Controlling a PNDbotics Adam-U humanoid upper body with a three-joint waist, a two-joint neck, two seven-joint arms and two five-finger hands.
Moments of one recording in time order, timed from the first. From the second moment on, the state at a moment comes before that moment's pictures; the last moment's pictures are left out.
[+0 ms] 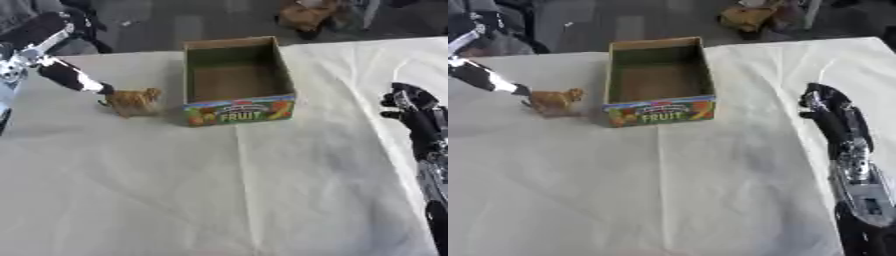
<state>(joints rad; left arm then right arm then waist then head) -0.82 0.65 -0.15 -1.06 -0.77 -0.32 -0.19 -0.42 -0.23 -0.08 -1.34 -0.03 -0.05 -0.05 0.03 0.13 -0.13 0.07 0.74</state>
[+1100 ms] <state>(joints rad) -0.87 0.52 -0.12 -0.81 -1.17 -0.35 -0.13 -0.43 -0.22 -0.08 -1.35 -0.03 -0.05 -0.05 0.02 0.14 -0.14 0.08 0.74</state>
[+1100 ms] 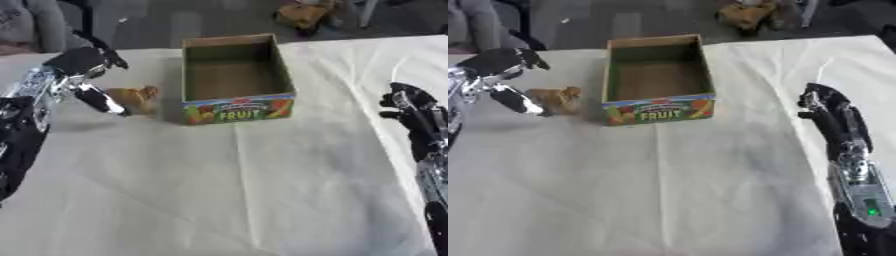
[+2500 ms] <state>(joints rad) -0.85 0.50 -0.11 -0.76 -1.22 -0.34 -0.08 -0.43 -0.21 -0.07 -1.35 -0.03 -0.05 -0.04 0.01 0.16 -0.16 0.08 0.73</state>
